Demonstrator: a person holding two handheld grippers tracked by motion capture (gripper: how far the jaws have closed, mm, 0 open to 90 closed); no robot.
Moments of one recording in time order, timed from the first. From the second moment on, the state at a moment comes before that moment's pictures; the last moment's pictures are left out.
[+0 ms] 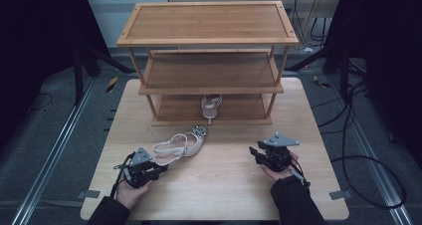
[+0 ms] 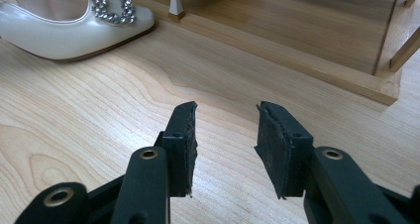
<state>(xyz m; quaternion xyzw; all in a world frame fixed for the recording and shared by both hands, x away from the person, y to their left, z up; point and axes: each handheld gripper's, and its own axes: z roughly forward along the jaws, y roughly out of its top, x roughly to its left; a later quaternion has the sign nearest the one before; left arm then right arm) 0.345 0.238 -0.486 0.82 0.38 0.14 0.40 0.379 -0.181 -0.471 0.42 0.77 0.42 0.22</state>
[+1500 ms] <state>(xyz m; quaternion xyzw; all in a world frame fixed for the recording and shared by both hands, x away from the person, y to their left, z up) 0.338 0.318 -0.473 0.71 0.52 0.29 0.38 0.334 -0.070 -0.490 0.36 0.80 0.46 0.13</state>
